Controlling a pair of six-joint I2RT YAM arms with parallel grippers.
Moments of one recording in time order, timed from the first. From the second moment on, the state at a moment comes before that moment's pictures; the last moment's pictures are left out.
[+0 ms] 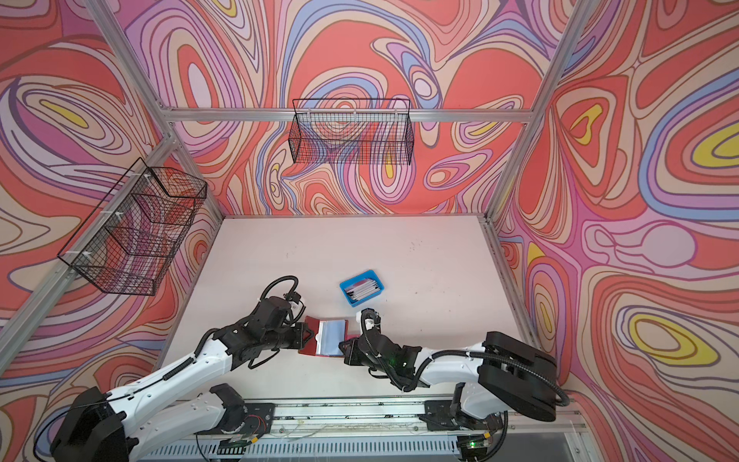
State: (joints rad) left arm -0.63 1.00 0.50 -0.39 0.17 -0.61; right arm 1.13 1.40 0.43 0.42 0.09 1.10
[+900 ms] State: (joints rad) left arm -0.62 0.93 0.47 -0.44 0.13 -0.63; right arm 1.15 1.51 0.53 0.20 0.17 1.10
